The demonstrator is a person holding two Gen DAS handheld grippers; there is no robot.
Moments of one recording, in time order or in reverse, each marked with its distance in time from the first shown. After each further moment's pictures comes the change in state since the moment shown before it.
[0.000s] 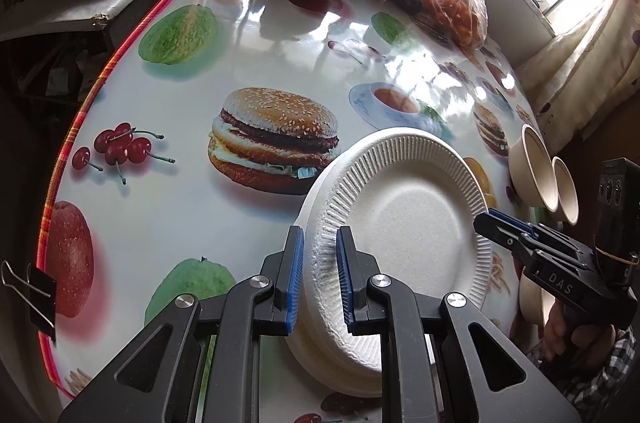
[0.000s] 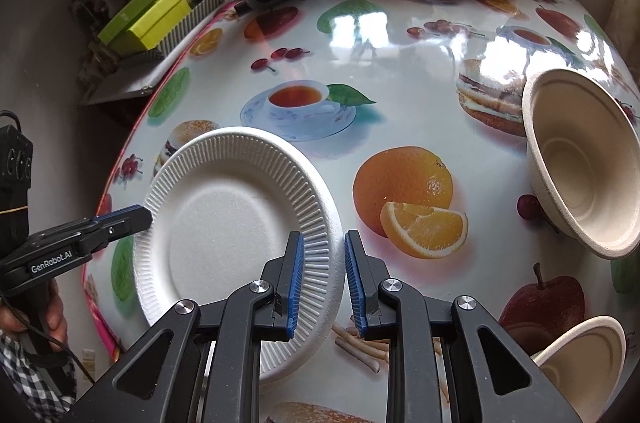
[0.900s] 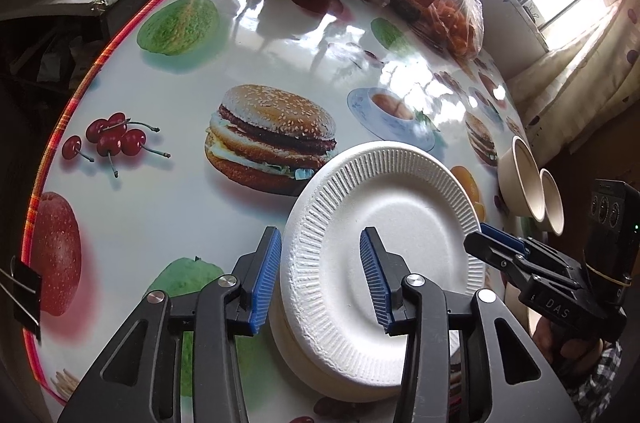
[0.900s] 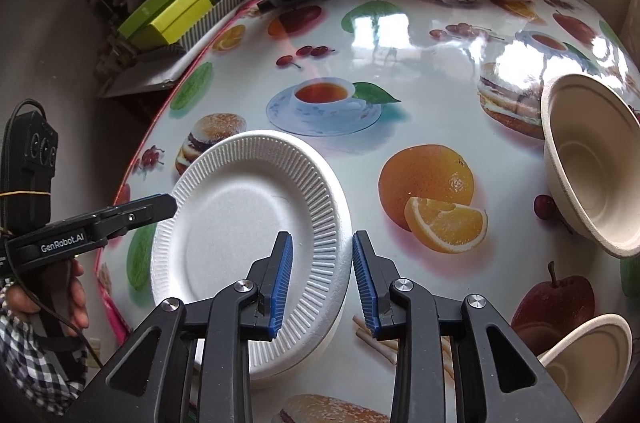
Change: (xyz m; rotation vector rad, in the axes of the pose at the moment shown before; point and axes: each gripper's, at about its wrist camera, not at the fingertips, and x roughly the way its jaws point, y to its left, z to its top) left arm 0.001 0.009 0.001 -0.047 -0.010 -0.064; right arm -0.006 0.008 -0.005 -0.035 0.002 0.058
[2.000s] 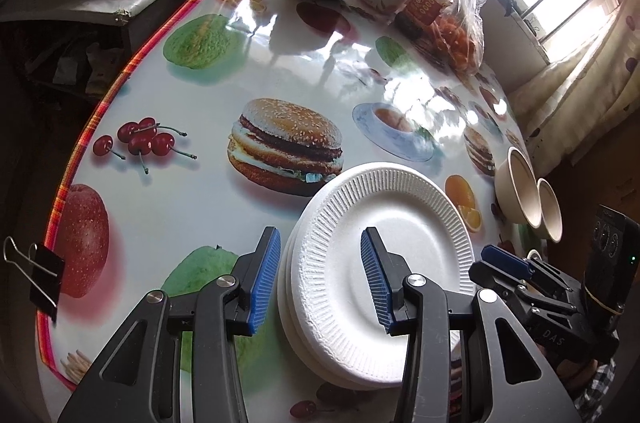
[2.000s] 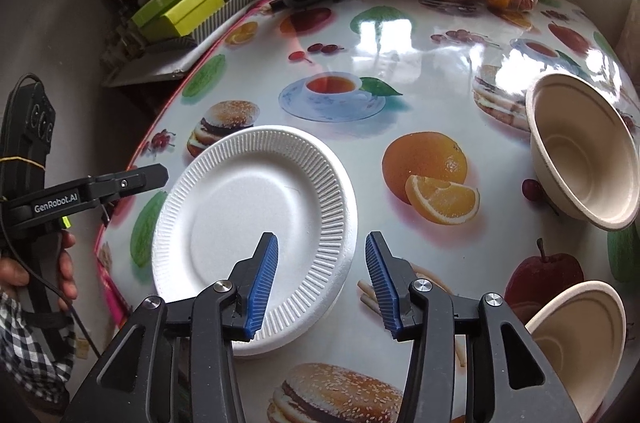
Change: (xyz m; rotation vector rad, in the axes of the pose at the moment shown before) left arm -0.027 -0.002 -0.007 -0.001 -0.065 0.027; right arm -0.021 0.008 -0.021 -0.031 -0.029 -0.011
